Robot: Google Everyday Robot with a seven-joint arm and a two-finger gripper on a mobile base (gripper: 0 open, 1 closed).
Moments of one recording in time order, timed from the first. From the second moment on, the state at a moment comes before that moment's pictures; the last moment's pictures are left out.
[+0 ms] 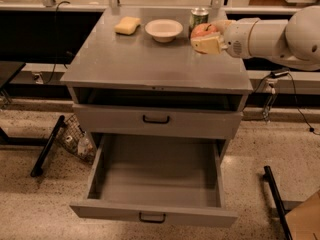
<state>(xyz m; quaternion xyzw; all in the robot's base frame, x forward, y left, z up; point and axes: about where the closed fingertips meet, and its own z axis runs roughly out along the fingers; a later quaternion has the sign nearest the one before) 0.699 -0.135 0.949 -0.37 0.71 0.17 0.58</state>
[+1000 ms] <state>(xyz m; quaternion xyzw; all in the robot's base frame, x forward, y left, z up) 0.637 -0.092 0.927 -0.42 0.69 0.20 0.56</state>
